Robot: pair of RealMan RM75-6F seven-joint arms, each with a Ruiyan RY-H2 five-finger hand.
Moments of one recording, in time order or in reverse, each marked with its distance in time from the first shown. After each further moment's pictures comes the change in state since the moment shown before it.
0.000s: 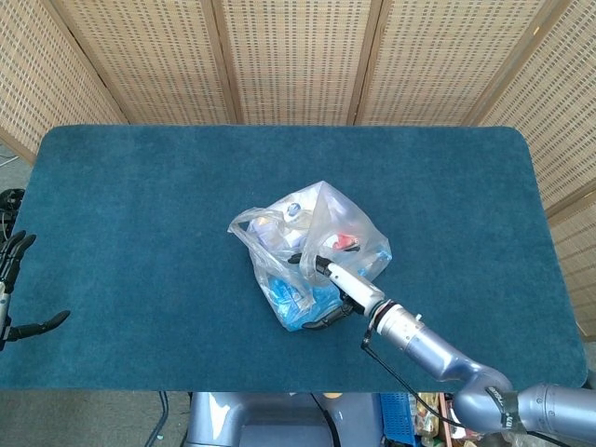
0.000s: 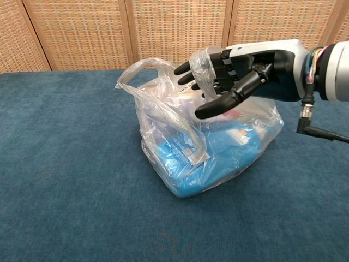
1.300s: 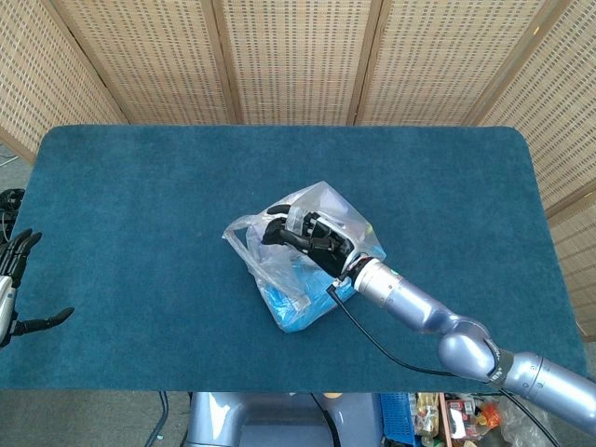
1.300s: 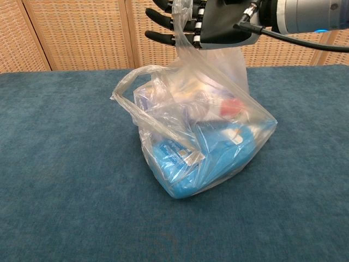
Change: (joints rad) left arm -0.027 -0.004 -0.016 -0.011 -0.064 -0.053 0.031; right arm -0.125 -0.200 0.593 0.178 0.112 -0.529 0.760
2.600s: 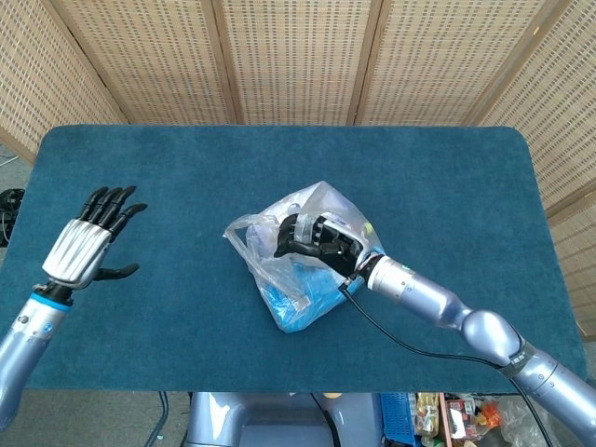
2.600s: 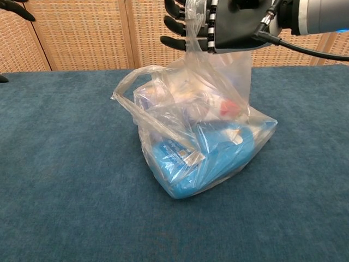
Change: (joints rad) left arm -0.350 -0.269 -0.074 0.479 0.255 -0.203 0.007; right arm -0.119 -0.071 0.206 0.095 0.259 -0.342 -0.468
